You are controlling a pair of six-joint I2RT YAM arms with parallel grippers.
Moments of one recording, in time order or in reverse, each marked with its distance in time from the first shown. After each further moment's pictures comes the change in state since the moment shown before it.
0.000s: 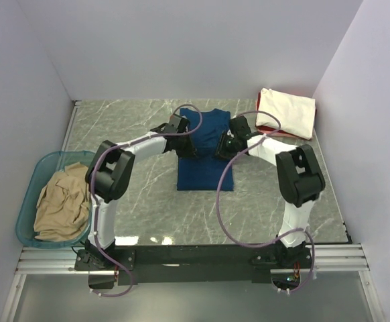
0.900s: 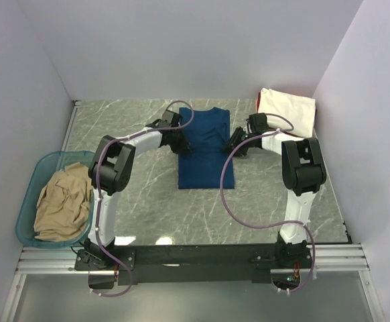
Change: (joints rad) left arm 0.091 0.126 0.098 0.010 0.035 0.000; right arm -0.206 0.159 0.072 0.072 -0.308 0.080
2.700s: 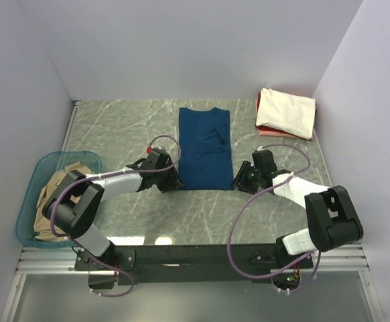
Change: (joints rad) left arm -0.135 -0.602 -0.785 0.200 -0.111 -0.137; right arm 0.126 -0.629 -0.690 0.049 0.317 -0.024
